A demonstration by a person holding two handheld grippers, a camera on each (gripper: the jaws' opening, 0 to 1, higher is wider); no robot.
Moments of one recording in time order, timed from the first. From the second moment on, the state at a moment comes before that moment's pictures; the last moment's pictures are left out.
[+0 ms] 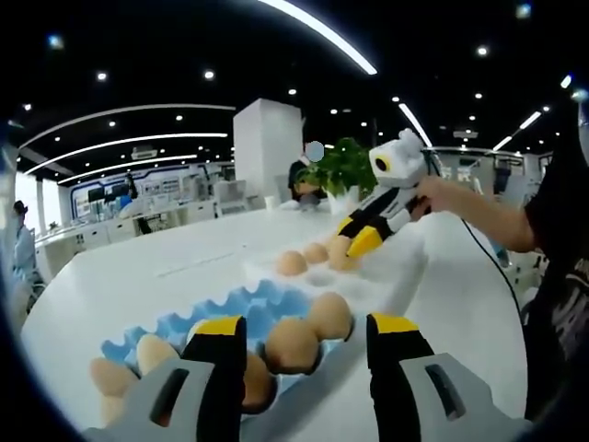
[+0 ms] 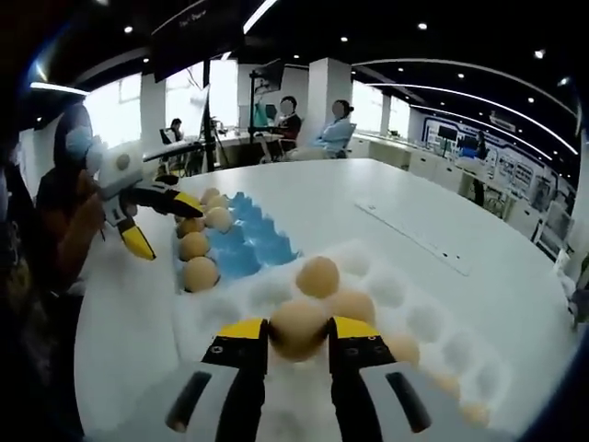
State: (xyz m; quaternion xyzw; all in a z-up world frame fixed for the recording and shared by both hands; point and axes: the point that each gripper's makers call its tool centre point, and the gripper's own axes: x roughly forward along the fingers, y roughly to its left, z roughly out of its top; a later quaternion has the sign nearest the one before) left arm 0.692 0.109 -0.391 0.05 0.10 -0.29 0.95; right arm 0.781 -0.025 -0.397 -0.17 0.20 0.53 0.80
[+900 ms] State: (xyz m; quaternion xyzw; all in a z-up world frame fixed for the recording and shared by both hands) left arm 0.684 0.124 -0.387 0.04 0.09 -0.27 0.96; right arm 0.767 0.036 -0.369 -0.18 0.17 0.58 0.78
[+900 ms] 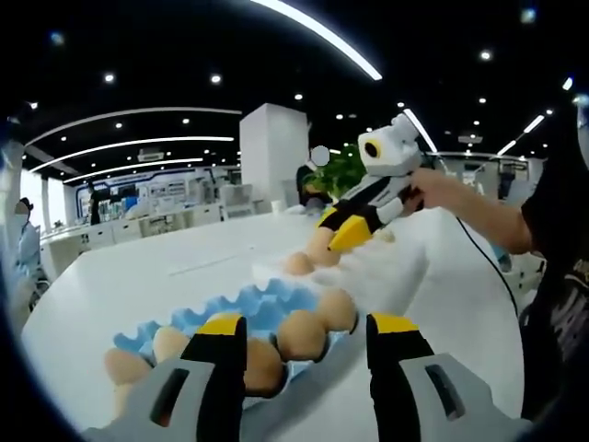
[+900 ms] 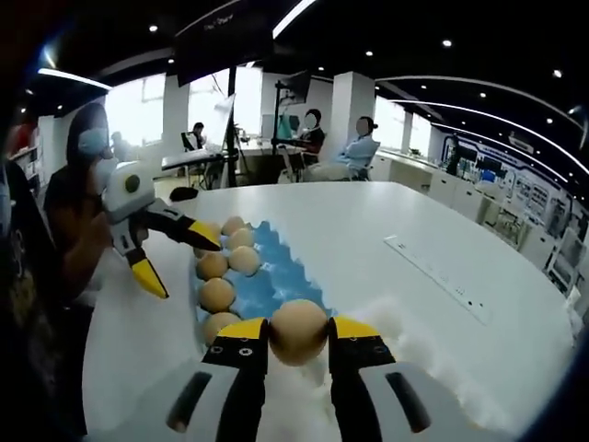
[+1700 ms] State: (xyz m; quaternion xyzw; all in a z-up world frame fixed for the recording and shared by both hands) left arm 0.680 0.134 -0.386 0.03 0.08 -0.27 0.96; right arm 0.753 0.095 -0.372 -0.18 0.16 0.62 0.75
